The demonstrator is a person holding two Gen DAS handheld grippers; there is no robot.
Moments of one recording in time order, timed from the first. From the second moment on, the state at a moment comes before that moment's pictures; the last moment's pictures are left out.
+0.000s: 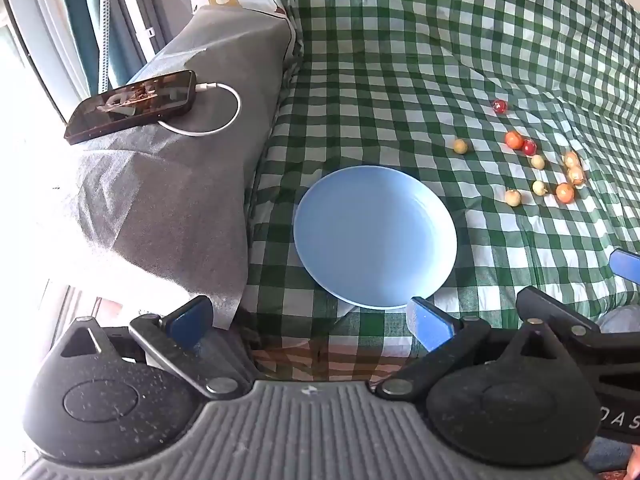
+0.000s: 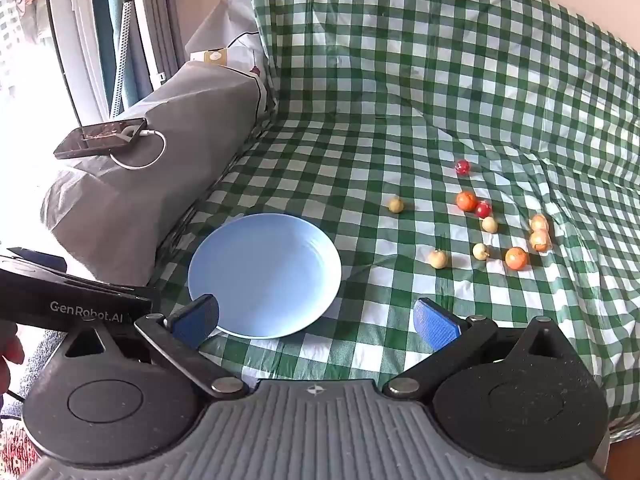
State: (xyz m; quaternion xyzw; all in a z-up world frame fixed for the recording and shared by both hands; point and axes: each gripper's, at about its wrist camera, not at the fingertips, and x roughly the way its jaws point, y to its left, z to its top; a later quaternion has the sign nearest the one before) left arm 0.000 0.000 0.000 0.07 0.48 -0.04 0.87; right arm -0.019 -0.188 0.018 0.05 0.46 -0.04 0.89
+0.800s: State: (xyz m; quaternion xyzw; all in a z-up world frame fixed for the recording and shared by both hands) left arm -0.002 0.003 -0.004 0.08 0.47 -0.03 0.88; right arm -0.016 -0.186 0.012 0.05 0.47 -0.03 0.88
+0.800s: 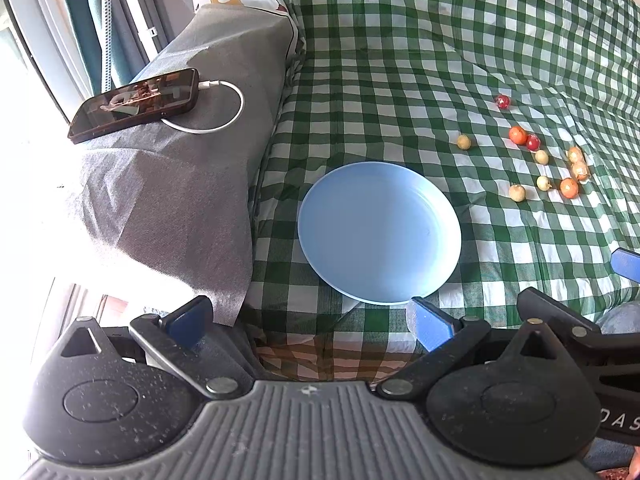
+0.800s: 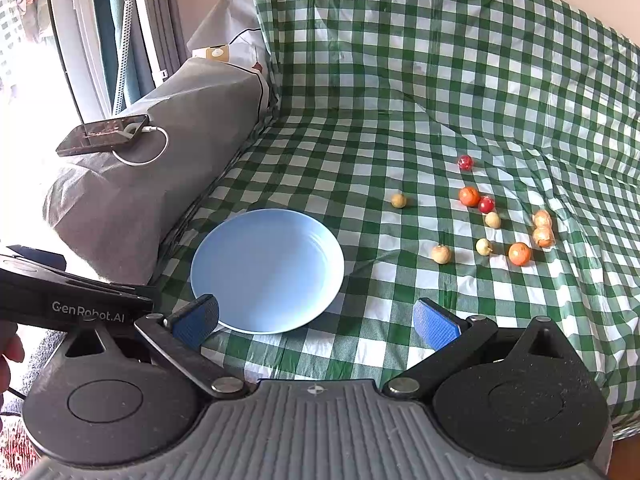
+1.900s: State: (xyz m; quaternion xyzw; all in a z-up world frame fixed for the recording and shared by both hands) left arm 0.018 -0.037 -0.016 0.12 0.47 -0.04 0.87; right arm -0.034 -0.246 -0.036 0.12 0.44 -0.16 0.87
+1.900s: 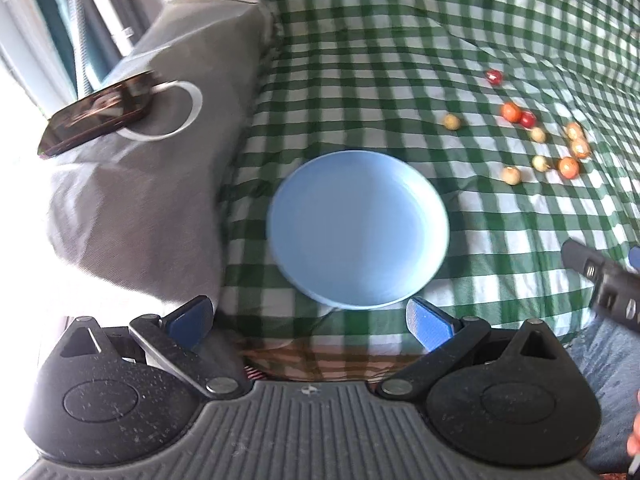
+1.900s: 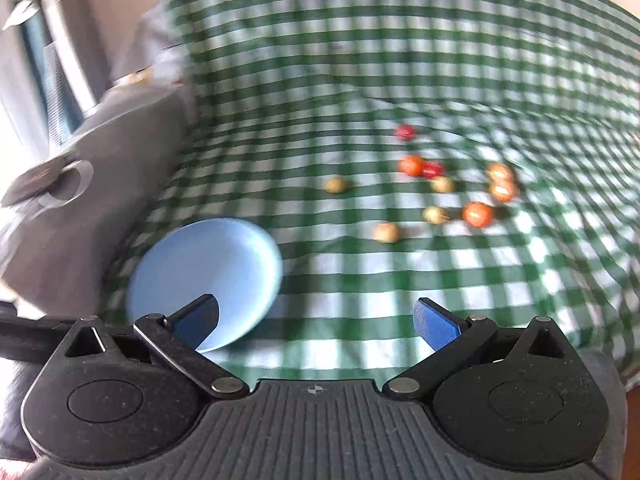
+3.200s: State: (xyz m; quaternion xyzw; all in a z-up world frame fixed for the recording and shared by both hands) left arm 0.178 -0.296 -0.163 0.16 0.49 -0.23 0.82; right arm 0.073 -0.465 -0.221 0.06 0.39 -0.24 0.89
